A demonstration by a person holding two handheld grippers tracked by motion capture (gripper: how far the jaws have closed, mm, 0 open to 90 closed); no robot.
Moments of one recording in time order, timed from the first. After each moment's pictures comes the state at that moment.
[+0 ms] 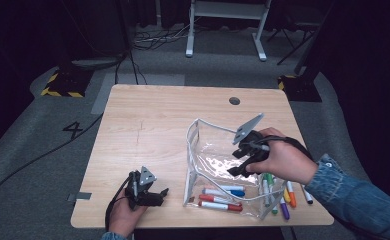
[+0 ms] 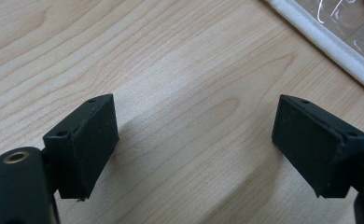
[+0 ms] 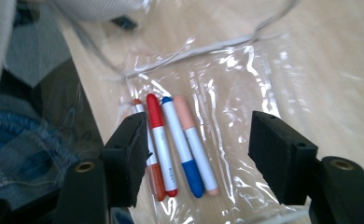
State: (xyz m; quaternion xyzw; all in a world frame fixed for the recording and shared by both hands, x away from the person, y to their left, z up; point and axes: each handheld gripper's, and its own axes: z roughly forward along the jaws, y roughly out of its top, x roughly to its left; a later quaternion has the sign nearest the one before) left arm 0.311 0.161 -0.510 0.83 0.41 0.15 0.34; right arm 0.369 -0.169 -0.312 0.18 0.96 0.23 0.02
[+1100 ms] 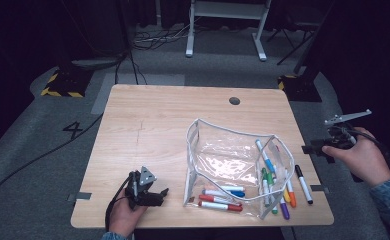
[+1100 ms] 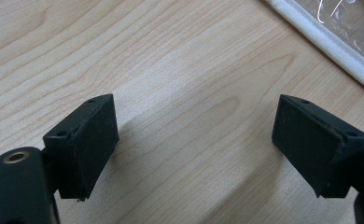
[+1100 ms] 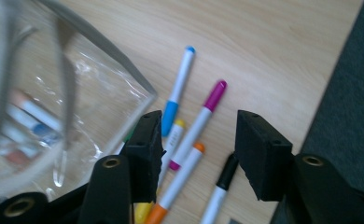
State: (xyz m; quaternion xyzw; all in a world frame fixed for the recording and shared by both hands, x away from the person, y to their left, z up) left arm 0.311 0.161 -0.510 0.83 0.41 0.15 0.34; right arm 0.392 -0.384 -0.324 0.47 0.83 0.26 0.12
